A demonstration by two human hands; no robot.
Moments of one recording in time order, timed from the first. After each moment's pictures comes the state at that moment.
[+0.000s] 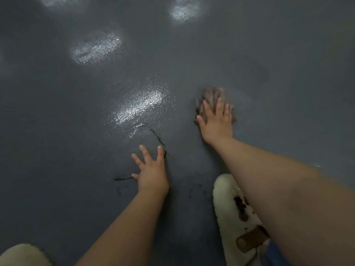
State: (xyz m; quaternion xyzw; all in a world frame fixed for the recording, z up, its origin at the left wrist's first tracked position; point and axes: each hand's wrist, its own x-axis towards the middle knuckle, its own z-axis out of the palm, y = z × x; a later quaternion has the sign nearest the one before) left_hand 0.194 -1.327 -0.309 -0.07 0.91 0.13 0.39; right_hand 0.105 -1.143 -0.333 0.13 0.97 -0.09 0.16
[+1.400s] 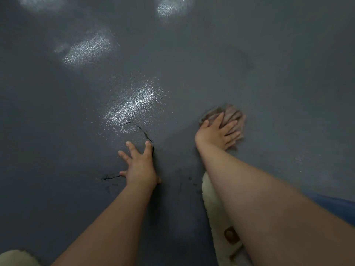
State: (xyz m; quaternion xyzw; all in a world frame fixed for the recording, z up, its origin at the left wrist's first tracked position) left_hand 0.188 -1.326 -0.299 -0.08 0.90 0.16 0.39; right_hand 0.146 -1.158 -0.329 0.50 0.84 -0.19 0.13
